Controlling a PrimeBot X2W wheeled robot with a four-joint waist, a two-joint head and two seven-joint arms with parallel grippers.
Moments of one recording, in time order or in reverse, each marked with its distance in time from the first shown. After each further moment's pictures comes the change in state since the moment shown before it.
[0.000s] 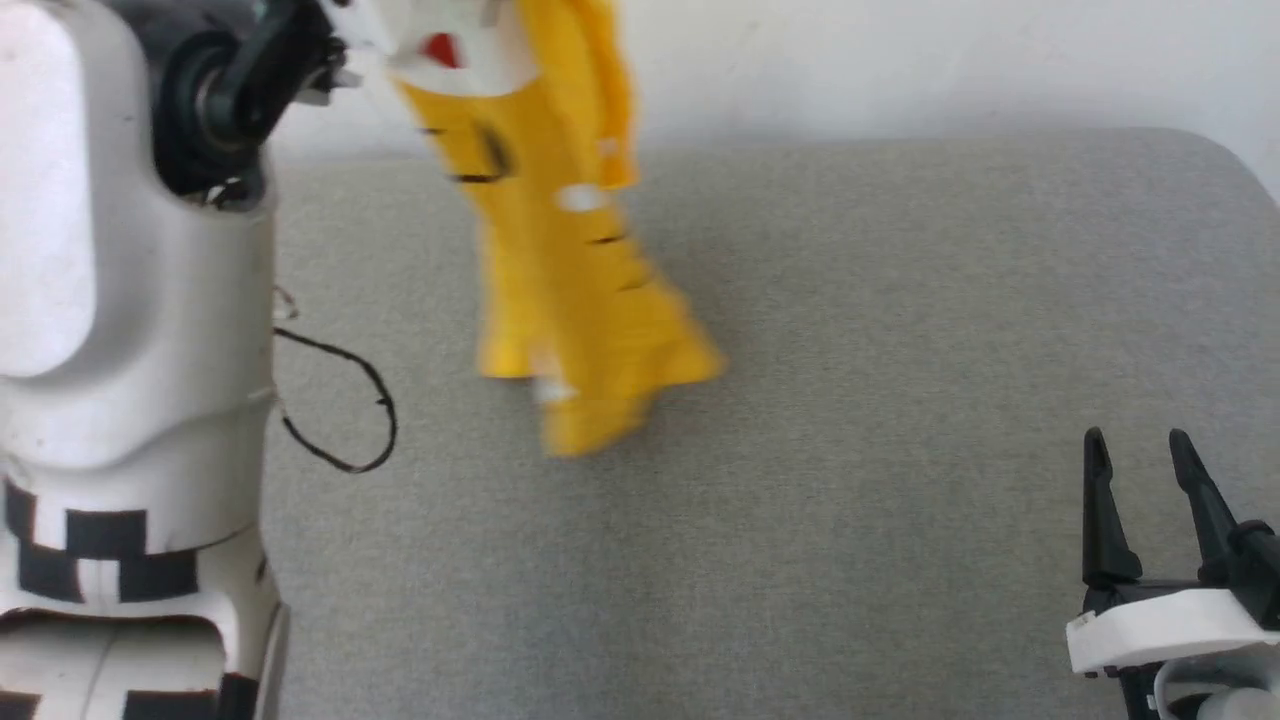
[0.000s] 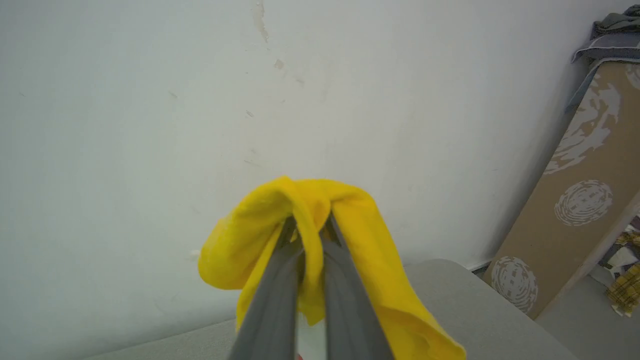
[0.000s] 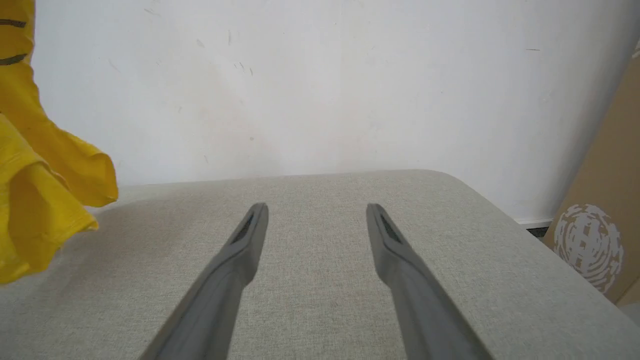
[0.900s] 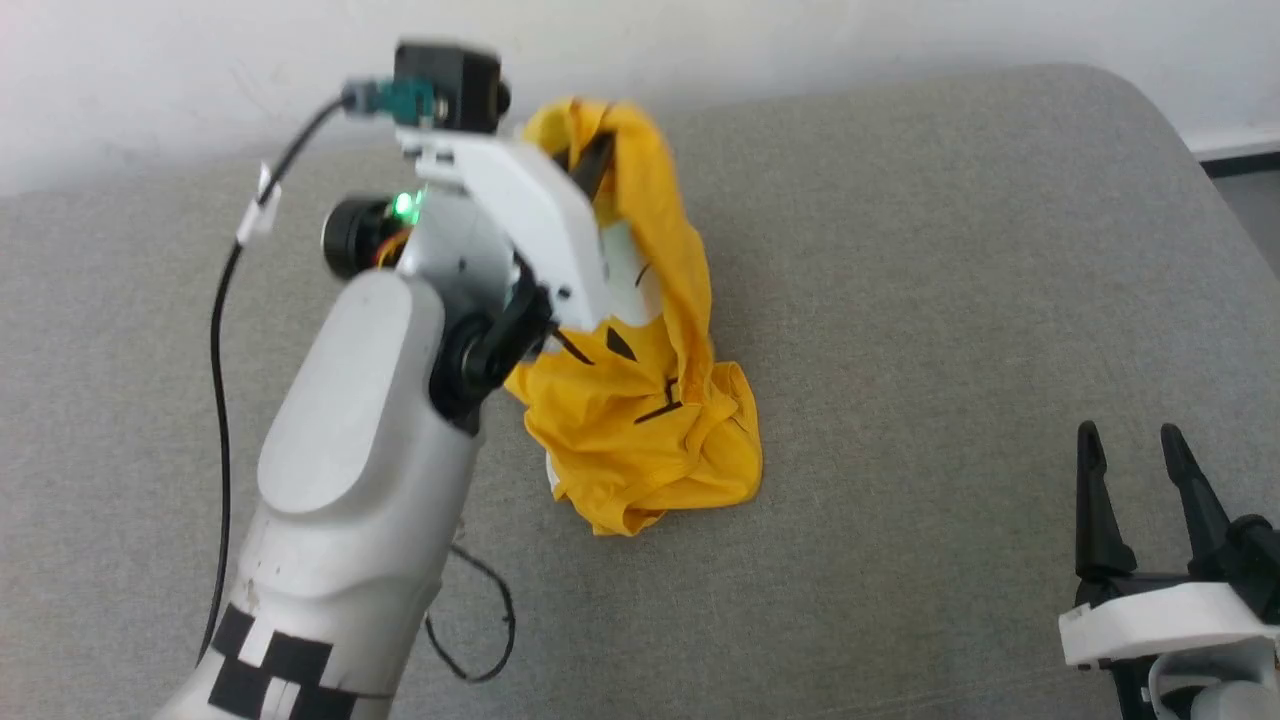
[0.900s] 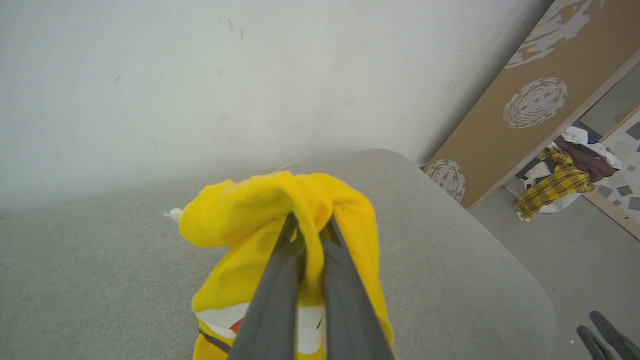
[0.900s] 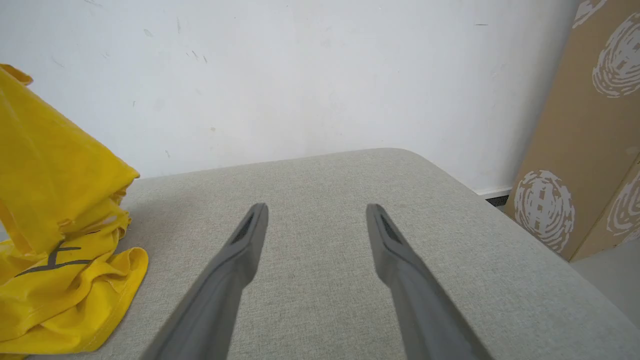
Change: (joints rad) left arm 0.269 -0.129 -0.166 0.145 -0.049 0.014 -0.201; right arm -0.003 0.000 0.018 0.003 0.043 0.000 0.000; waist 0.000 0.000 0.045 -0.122
